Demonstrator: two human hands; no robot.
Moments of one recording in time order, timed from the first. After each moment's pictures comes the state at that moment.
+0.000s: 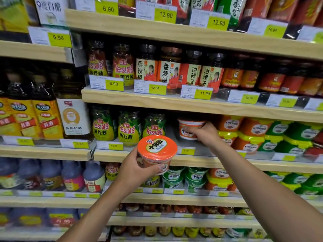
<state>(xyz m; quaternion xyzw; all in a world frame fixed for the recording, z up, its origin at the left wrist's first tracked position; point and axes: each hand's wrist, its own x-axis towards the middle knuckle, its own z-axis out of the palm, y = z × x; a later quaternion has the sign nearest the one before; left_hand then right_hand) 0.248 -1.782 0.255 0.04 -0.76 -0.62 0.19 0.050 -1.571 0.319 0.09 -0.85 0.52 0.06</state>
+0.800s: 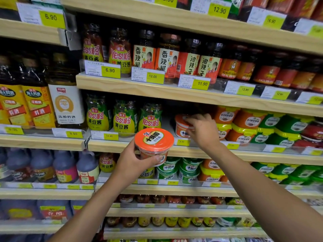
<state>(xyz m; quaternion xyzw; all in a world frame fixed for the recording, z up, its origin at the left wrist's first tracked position) 0.247 -1.778 0.240 0.03 -0.76 -0.62 0.20 0.075 -1.559 0.306 0.23 -0.93 0.02 0.29</state>
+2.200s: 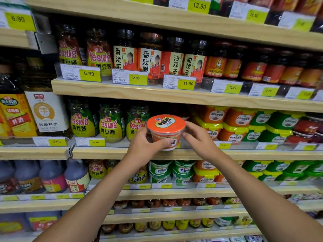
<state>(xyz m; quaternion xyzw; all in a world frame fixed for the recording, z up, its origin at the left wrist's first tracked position) 0.190 -1.730 0.289 -0.01 -0.78 -0.60 0.19 0.100 -1.526 0.297 0.36 -0.81 0.46 0.07</state>
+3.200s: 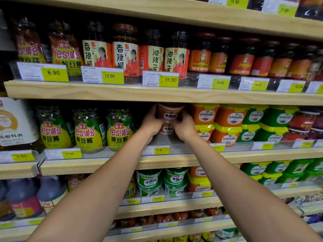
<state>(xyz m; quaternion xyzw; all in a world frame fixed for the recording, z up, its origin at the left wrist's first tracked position) 0.027 -1.689 0.299 -0.04 -0.76 -0.61 0.21 -0.001 -1.559 0.291 0.15 -0.82 0.53 0.18</state>
